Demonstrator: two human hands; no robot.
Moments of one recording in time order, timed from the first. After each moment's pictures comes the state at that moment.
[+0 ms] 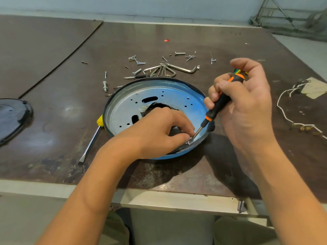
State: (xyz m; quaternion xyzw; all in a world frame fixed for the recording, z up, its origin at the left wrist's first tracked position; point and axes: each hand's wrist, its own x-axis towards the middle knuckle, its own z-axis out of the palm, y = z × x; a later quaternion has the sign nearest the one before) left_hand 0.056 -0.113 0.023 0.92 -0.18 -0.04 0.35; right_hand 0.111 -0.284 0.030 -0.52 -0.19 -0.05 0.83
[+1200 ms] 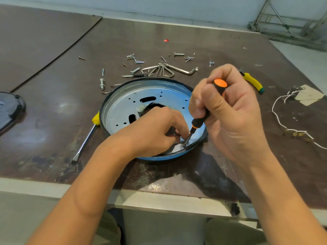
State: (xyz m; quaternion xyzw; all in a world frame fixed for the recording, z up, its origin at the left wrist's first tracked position) left_hand 0.062 -0.114 0.022 0.92 -0.19 -0.04 0.34; right_hand 0.090 -0.277 0.042 -0.51 -0.32 0.07 0.80
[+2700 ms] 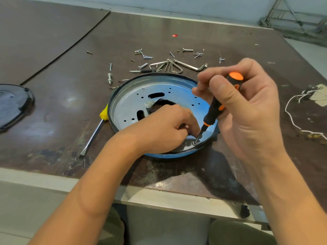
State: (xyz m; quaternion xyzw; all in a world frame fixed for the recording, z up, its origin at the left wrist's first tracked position) left_hand 0.065 -0.115 0.020 0.92 -0.16 -0.07 0.36; right_hand 0.094 -0.272 0.040 -0.55 -0.29 0.00 0.78
